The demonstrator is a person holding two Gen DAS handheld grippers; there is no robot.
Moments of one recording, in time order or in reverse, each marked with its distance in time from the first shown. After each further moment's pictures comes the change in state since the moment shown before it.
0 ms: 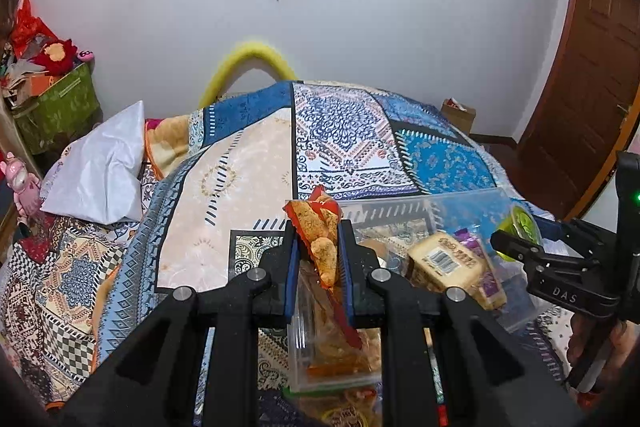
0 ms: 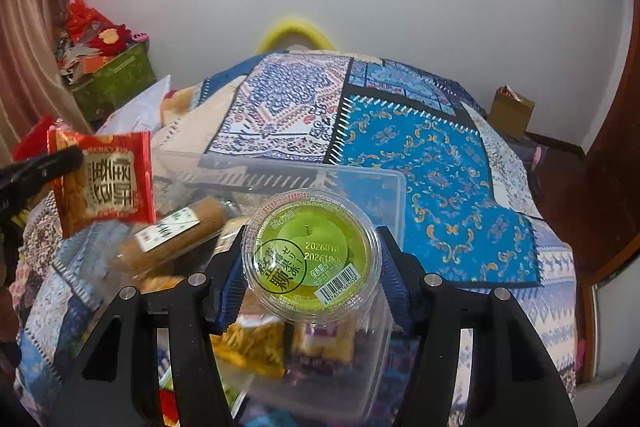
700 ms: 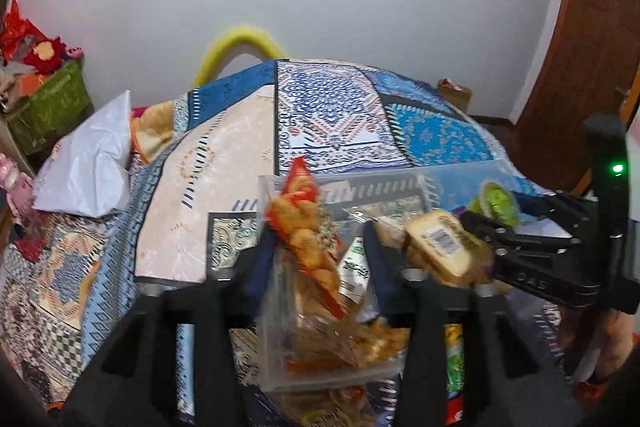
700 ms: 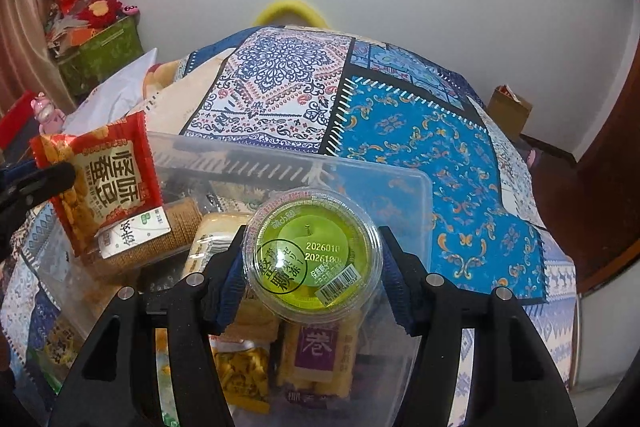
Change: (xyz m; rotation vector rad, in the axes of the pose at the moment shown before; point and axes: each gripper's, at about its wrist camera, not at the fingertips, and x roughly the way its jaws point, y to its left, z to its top) left arm 0.013 -0.017 -0.014 0.023 0.052 -0.029; right arm 0.030 0.010 0.004 -0.063 0.061 -0.056
